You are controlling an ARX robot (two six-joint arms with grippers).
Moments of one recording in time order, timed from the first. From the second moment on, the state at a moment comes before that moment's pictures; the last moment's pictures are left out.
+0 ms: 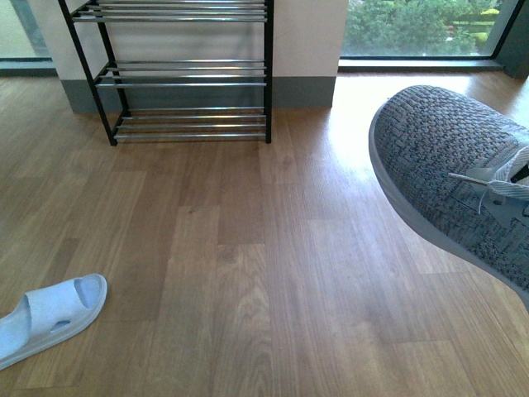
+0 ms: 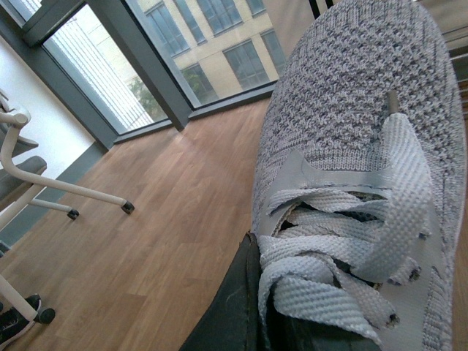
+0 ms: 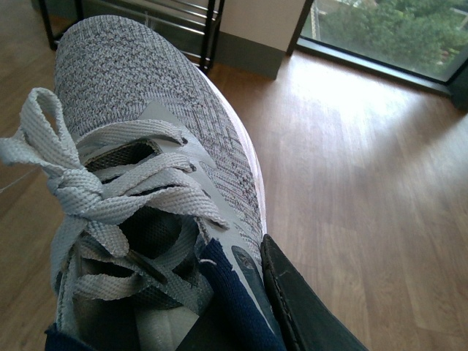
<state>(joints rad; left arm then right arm) -0.44 0.67 0.11 0.50 -0.89 0.40 0.17 0.73 0.17 0.33 0.18 -0.21</state>
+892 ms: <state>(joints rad) -0.44 0.67 0.11 0.50 -0.88 0.40 0.17 0.73 0.17 0.33 0.18 -0.22</state>
